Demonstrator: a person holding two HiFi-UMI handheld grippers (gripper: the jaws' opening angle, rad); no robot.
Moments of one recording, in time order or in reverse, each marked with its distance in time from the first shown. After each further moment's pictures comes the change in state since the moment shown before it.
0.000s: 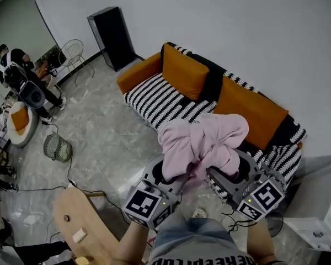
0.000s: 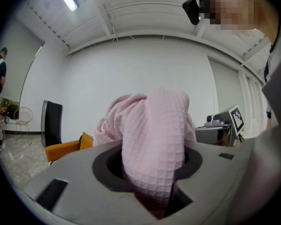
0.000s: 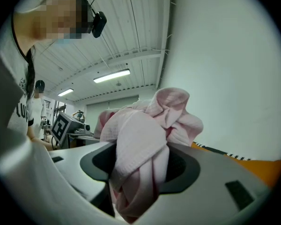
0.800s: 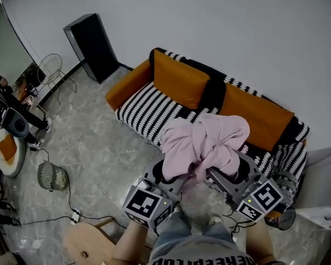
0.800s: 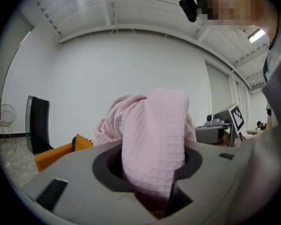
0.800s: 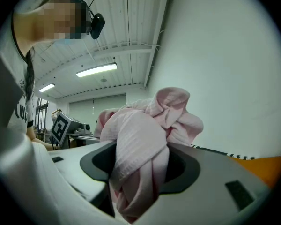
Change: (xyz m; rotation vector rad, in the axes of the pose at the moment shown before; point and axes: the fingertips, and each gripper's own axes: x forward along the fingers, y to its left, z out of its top) left arm 0.051 0.190 0.023 0.013 0.041 -0.180; right arm 0.186 -0.038 0.007 0.037 0.009 -0.176
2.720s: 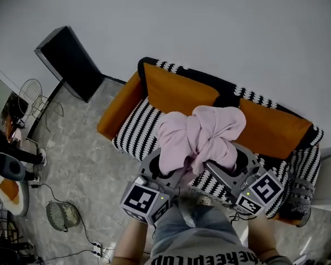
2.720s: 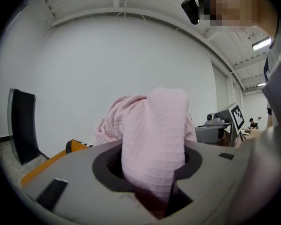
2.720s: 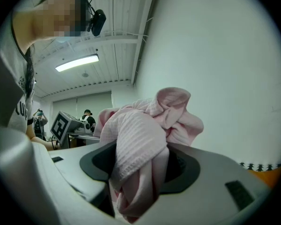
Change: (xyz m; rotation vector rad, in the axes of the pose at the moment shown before) left arm 0.175 0.250 0.012 -0.017 0.089 -0.119; right arm 0.245 -0.168 0.001 0.049 0.016 -0.127
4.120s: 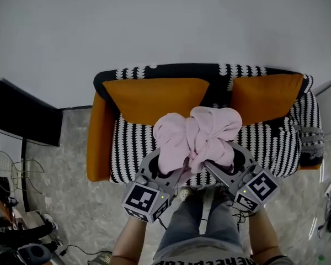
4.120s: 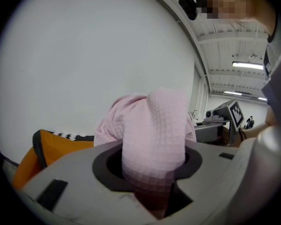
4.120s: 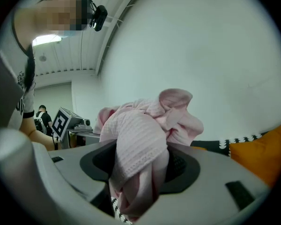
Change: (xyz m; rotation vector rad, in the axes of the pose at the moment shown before) left arm 0.099 0.159 -0.066 0.023 0.191 -0.448; right arm 0.139 -0.066 -0.079 0.160 0.070 -0.445
